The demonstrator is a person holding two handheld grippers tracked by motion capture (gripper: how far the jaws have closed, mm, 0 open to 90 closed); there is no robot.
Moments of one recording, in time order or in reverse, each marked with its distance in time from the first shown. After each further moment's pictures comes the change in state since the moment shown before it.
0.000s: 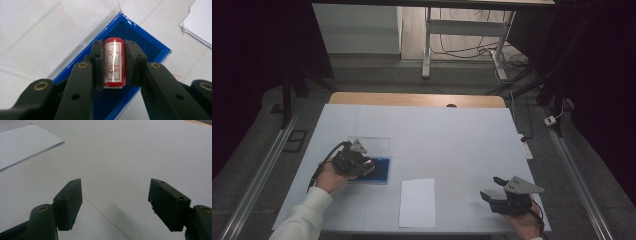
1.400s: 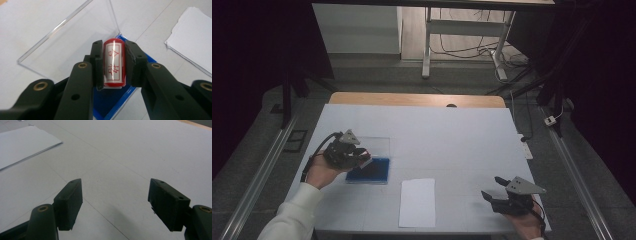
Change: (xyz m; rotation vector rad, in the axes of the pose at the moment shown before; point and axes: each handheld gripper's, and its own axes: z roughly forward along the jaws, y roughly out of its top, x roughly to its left) left arm 0.006 0.014 -0.045 -0.070 0.008 -0.010; right arm -0.002 -0.001 -0.003 -0.013 -0.004 0.000
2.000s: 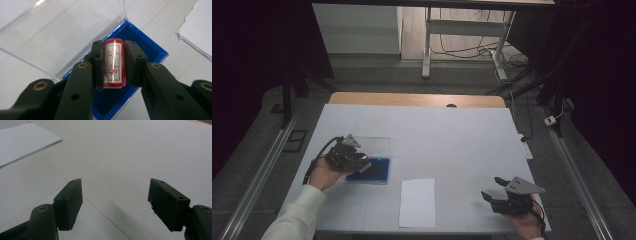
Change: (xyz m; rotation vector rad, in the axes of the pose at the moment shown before) left arm 0.005 -0.014 0.029 0.059 -0.026 -0.039; right arm 0.000 -0.001 0.001 0.018 -0.002 0.001
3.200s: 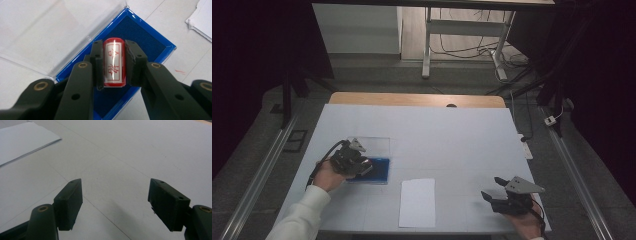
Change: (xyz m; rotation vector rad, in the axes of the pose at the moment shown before) left arm -0.006 -0.003 0.013 0.041 0.024 0.016; right arm -0.001 0.000 0.001 0.005 0.007 0.005
